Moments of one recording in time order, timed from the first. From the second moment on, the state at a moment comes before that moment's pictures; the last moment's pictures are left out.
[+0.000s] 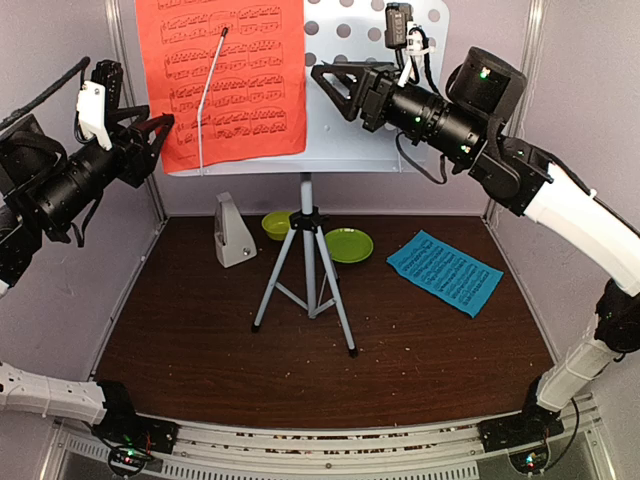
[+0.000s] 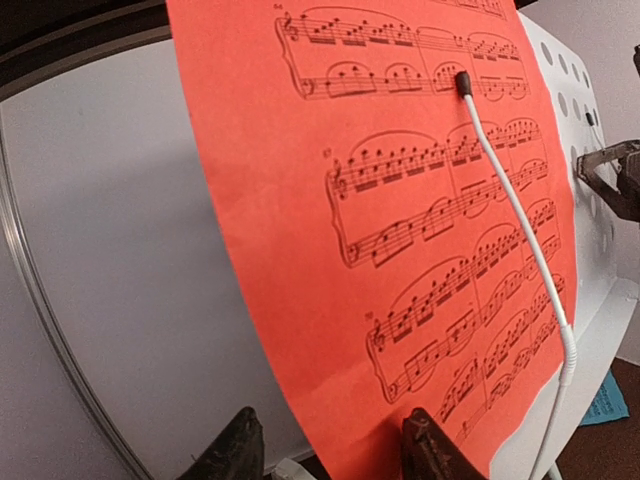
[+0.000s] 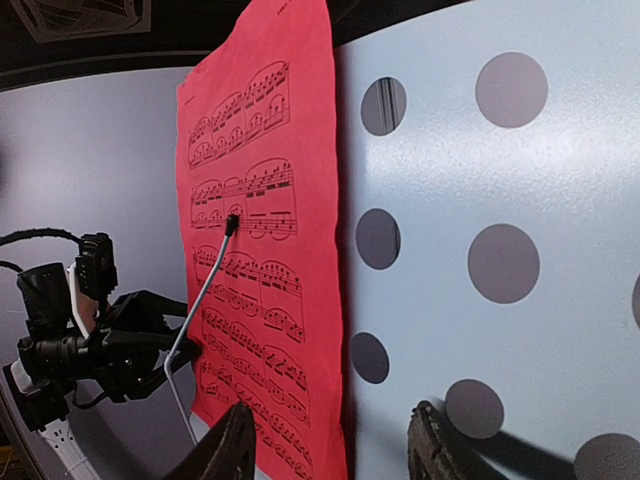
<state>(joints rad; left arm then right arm) -0.89 0.92 1.37 -0.22 -0.43 0.32 0.94 1.55 1.82 0.06 -0.12 0.12</state>
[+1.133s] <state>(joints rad) -0.89 0.97 1.40 -0.18 -0.37 0.34 0.99 1.71 2.07 -0.03 0.01 0.14</state>
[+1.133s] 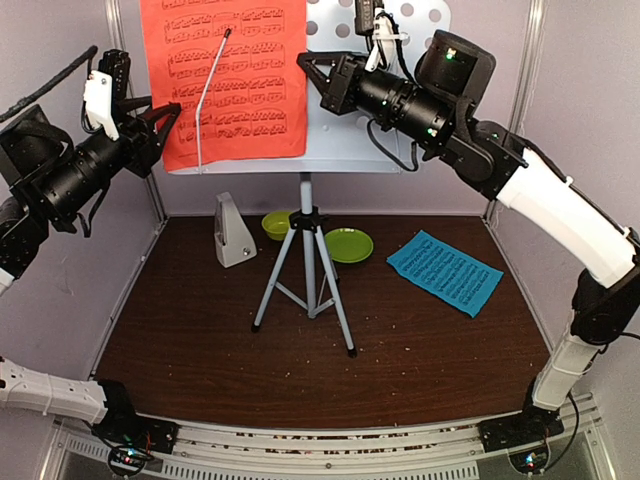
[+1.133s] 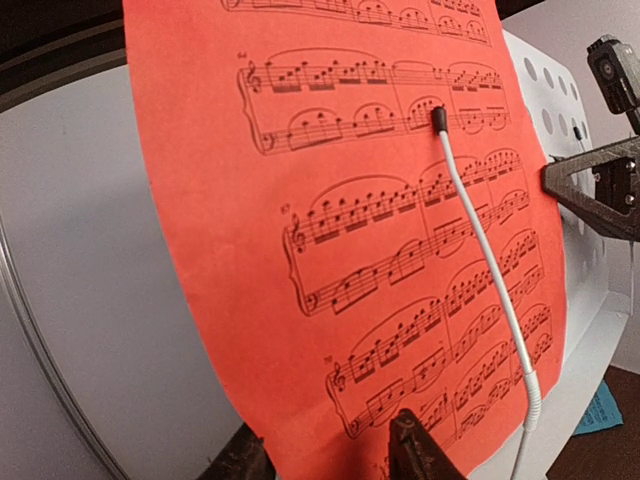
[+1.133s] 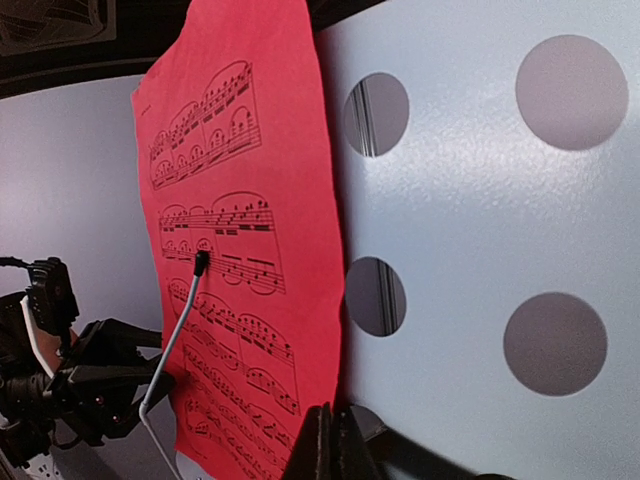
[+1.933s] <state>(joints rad) -0.88 0.97 1.40 -0.18 -0.35 0.35 1.00 1.65 1.95 -0.01 0.04 0.10</state>
